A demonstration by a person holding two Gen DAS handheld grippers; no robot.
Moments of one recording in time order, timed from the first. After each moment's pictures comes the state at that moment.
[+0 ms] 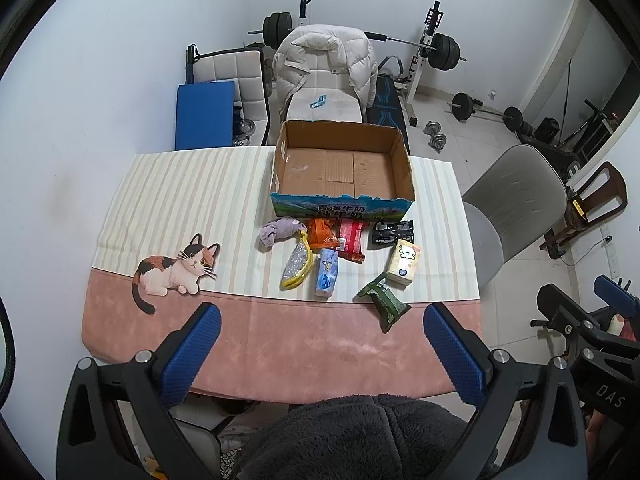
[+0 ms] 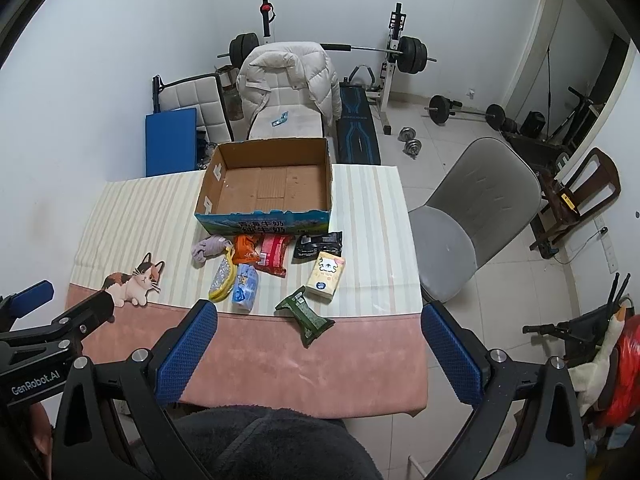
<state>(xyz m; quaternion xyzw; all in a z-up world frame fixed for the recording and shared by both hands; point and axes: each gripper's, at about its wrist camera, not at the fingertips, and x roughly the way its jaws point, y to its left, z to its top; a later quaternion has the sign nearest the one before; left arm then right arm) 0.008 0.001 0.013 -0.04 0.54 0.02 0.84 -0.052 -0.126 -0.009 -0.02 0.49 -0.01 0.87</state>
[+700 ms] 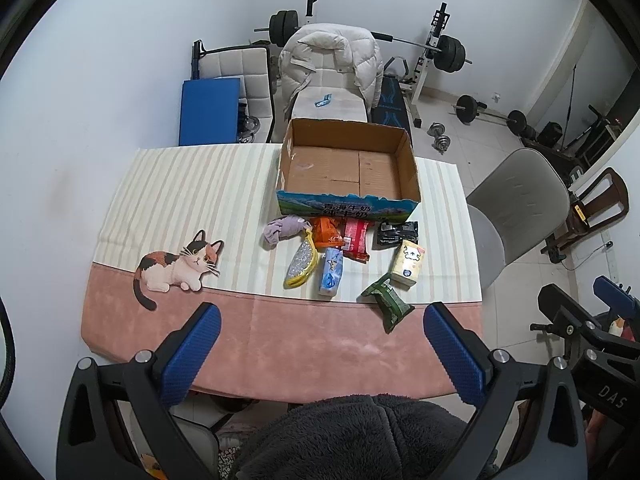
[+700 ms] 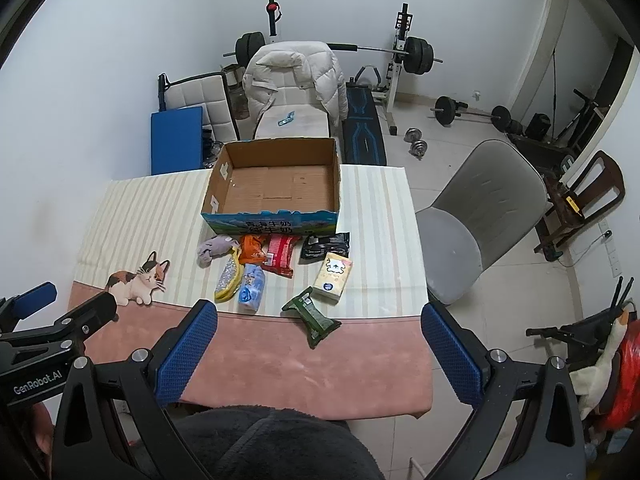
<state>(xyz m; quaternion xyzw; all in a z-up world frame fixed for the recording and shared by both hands) 0.006 0.010 0.010 -0.05 0.54 0.03 0.84 -0.051 -0.115 -0.011 -0.02 0.49 0.00 0.87</state>
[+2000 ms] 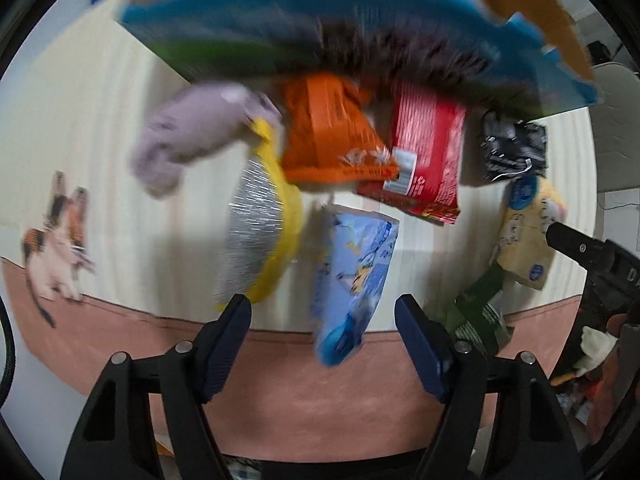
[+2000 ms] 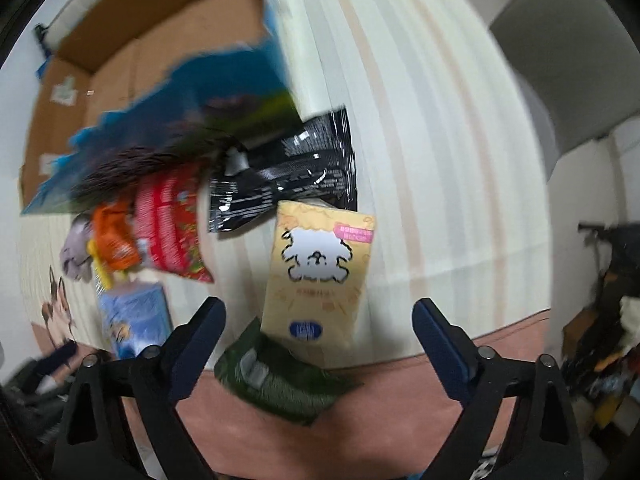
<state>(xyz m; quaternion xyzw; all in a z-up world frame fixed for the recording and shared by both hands) 0.206 0.008 -0.367 -0.06 0.75 0.00 0.66 0.211 -0.186 -0.419 0.10 0.71 -0.04 0.70</state>
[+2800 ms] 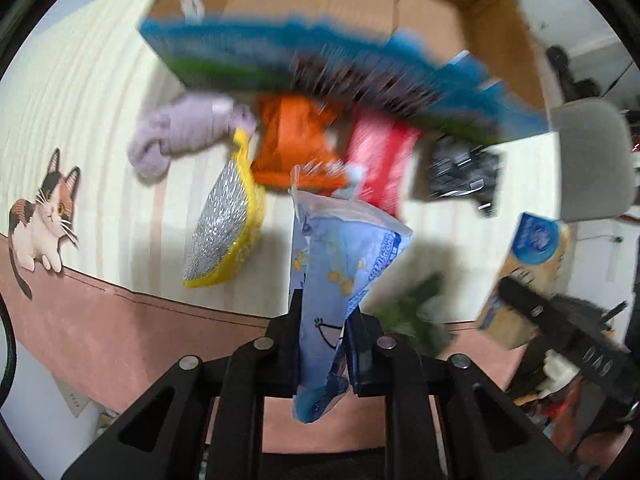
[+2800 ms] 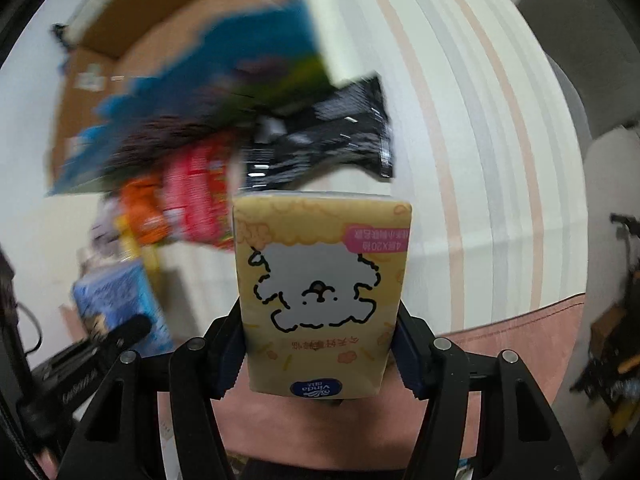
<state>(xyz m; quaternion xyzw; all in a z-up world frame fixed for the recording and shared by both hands) 0.181 0.010 -0.306 -0.14 0.71 0.00 0.69 0.167 -0.181 -0.431 0.14 0.71 0.04 0.69</state>
